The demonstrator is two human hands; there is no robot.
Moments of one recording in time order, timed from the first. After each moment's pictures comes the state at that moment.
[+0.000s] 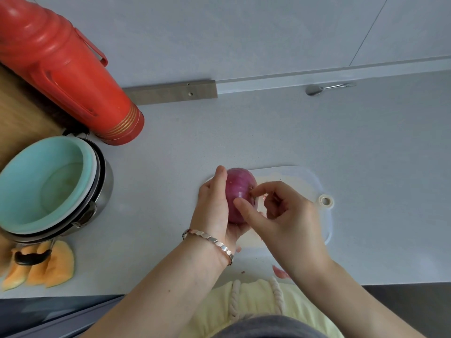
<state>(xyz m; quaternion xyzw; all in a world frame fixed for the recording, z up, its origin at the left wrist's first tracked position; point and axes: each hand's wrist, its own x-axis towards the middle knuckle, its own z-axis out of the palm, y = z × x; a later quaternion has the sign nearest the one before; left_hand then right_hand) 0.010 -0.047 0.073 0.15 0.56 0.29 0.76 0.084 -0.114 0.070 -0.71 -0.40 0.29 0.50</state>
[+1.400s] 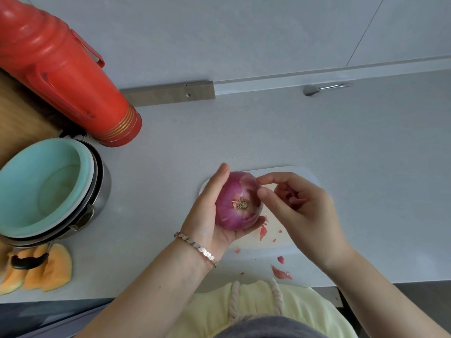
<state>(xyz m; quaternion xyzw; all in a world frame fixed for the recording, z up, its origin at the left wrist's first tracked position) -0.007 -0.046 0.076 0.23 0.46 0.22 0.83 0.110 -0.115 0.081 -0.62 -0.41 0.39 0.55</state>
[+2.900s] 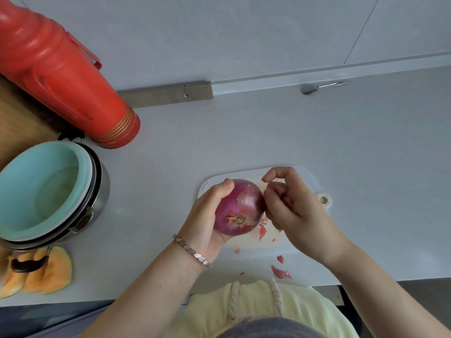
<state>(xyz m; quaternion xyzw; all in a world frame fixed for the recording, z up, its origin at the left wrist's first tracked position) -0.012 -0.045 0.058 0.29 0.47 0.22 0.80 0.119 -0.114 0.064 -0.61 -0.43 0.45 0.50</state>
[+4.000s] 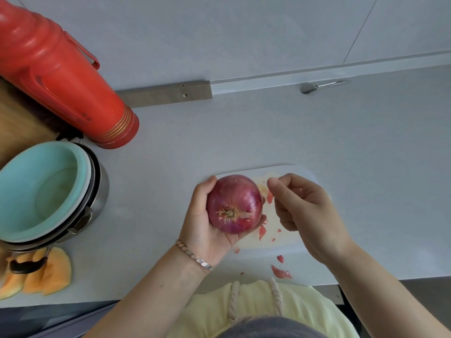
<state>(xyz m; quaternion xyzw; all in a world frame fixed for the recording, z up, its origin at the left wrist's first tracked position) -0.009 -0.048 0.059 0.12 0.39 0.25 0.88 0.123 -0.114 0.069 -0.61 -0.26 0.51 0.55</state>
